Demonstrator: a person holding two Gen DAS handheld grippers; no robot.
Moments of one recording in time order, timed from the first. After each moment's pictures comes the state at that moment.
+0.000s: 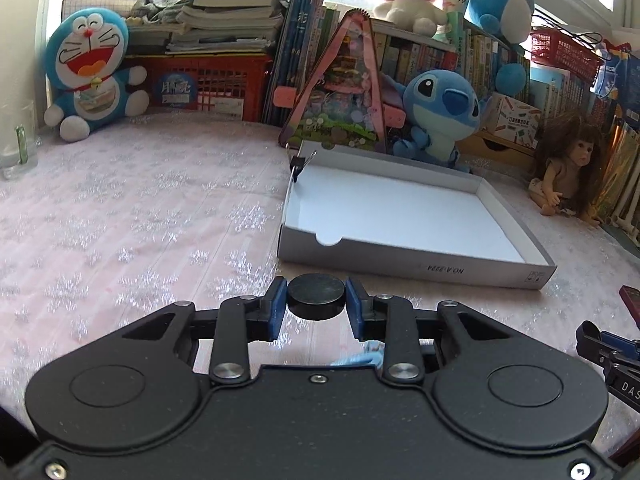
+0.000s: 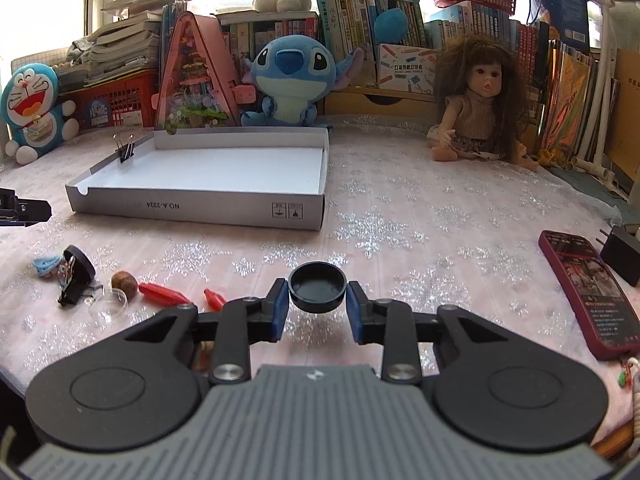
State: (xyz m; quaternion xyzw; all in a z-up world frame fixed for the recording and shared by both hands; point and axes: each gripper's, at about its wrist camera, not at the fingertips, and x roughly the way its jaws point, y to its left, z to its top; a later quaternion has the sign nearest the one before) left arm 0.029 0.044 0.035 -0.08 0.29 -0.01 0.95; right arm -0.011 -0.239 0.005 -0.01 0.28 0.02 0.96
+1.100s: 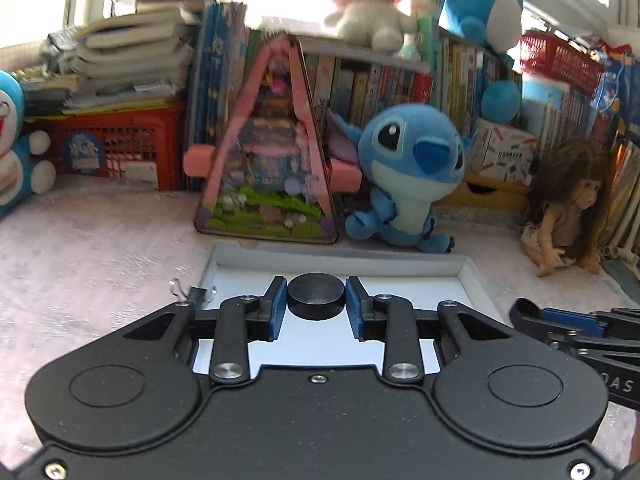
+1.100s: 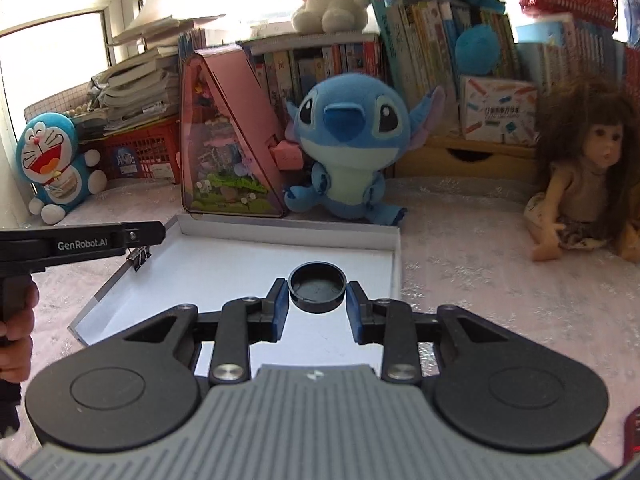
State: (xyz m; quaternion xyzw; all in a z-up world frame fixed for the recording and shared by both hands) left arm 0.213 -0.015 0.078 -0.06 0.29 -0.06 0.95; right arm 0.167 -0.230 0.063 0.02 0.30 0.13 0.94
